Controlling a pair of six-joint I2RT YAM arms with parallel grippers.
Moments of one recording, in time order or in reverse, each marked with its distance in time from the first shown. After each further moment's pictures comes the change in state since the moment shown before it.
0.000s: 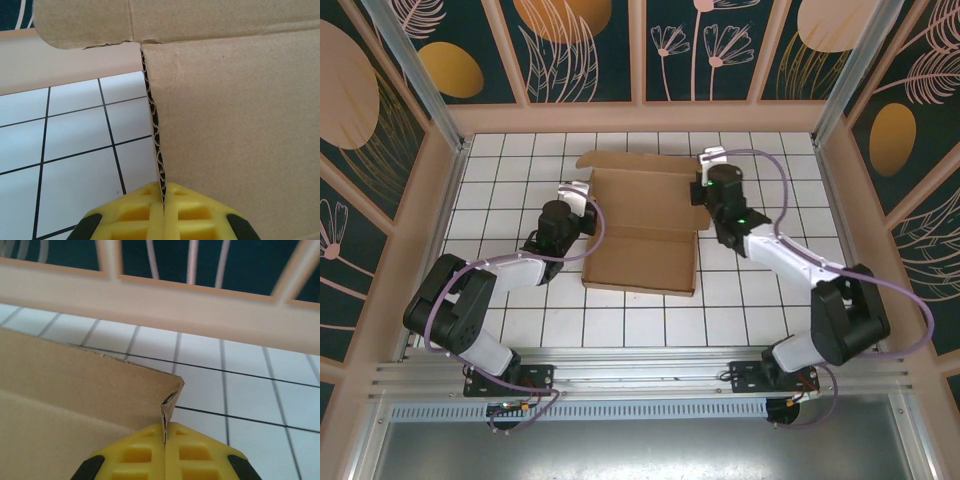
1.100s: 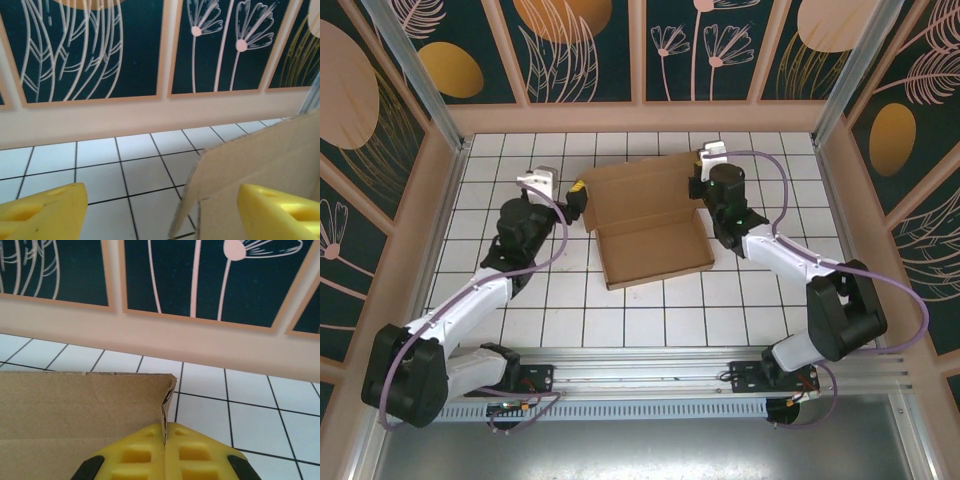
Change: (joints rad) left arm 0.114 -0.406 -0.005 -0.202 0.094 -0.056; right arm -0.039 -0.005 -0.051 0.189 -0.100 -0.040
